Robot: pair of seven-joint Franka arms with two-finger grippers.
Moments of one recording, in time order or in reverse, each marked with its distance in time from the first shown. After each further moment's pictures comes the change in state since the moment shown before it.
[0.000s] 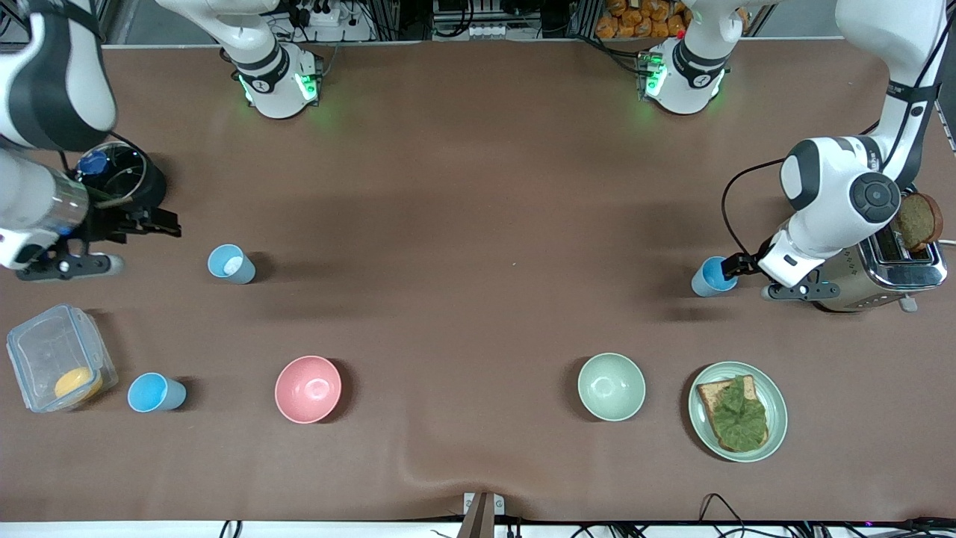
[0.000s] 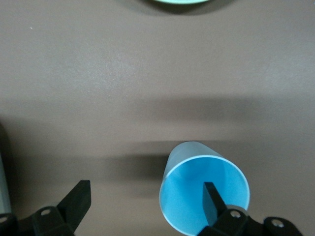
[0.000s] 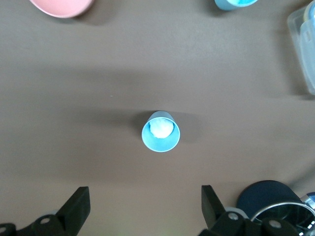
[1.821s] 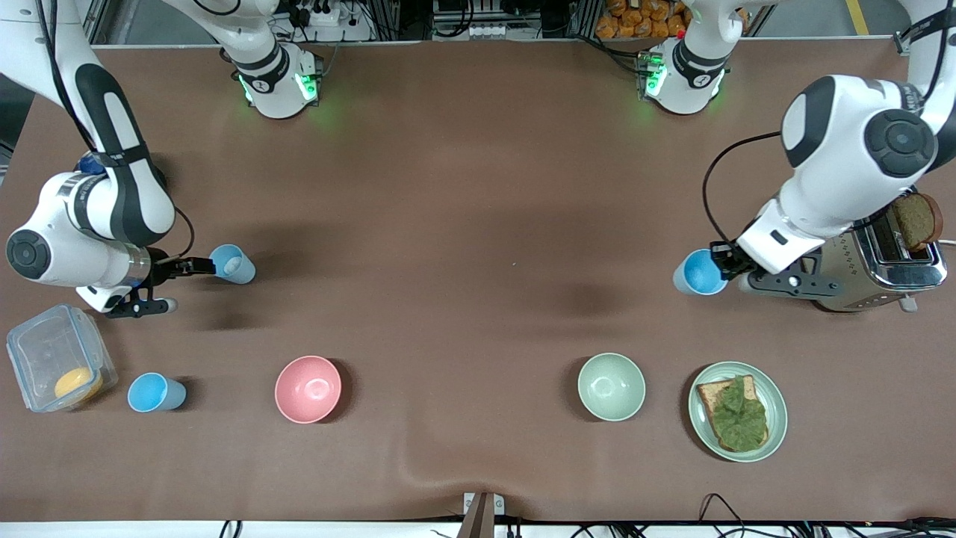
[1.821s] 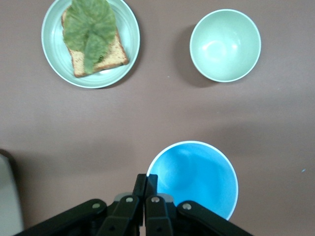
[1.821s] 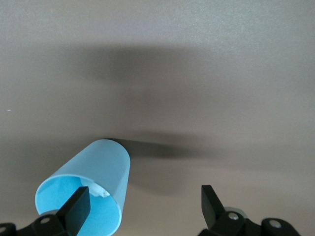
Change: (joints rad) left arm -0.024 -0.114 -0.234 0.368 0.000 -0.431 -0.162; right arm -0.147 0.266 0.002 -0.218 0.025 0.430 -0.146
